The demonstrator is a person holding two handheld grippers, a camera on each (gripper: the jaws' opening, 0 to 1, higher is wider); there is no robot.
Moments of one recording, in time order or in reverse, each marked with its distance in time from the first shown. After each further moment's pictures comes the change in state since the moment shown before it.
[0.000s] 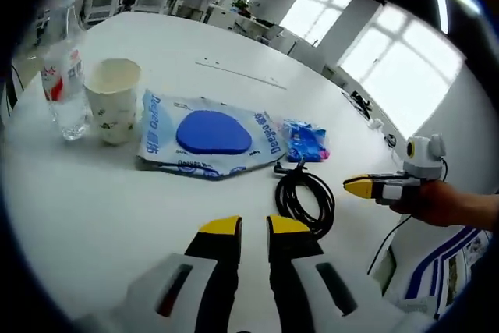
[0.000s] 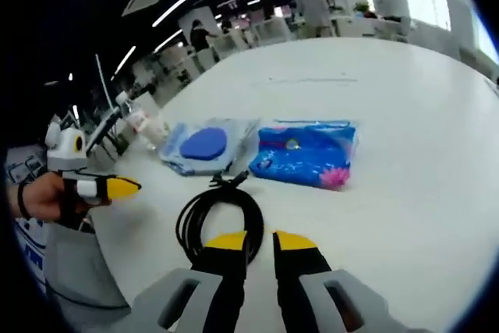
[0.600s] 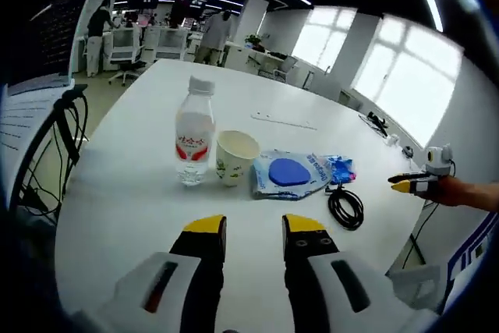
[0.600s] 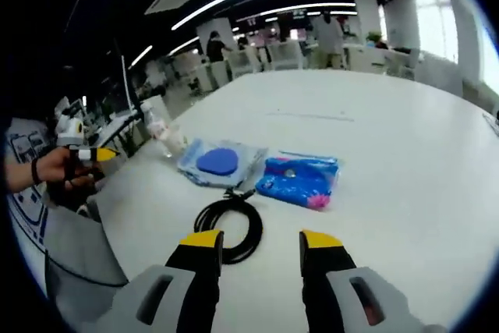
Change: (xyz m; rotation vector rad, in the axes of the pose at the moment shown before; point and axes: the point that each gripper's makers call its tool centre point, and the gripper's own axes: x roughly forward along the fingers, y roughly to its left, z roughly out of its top) left arm -0.144 0.102 0.047 0.097 -0.181 0.139; right arm -0.066 0.018 0.017 -0.112 -0.100 -0.002
